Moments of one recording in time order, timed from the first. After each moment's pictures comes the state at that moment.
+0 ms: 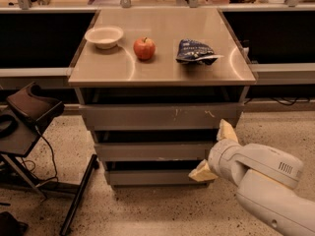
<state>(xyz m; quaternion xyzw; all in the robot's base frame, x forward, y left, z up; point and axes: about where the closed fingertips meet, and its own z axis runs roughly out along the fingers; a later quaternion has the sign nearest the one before) 0.495 -0.156 0.691 -0.46 0.78 -0.12 0.39</state>
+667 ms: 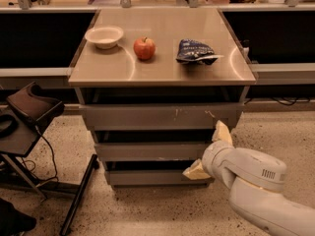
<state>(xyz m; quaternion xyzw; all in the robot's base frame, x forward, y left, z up) 0.506 -0.144 0.681 -0.44 0.79 -0.12 0.41</state>
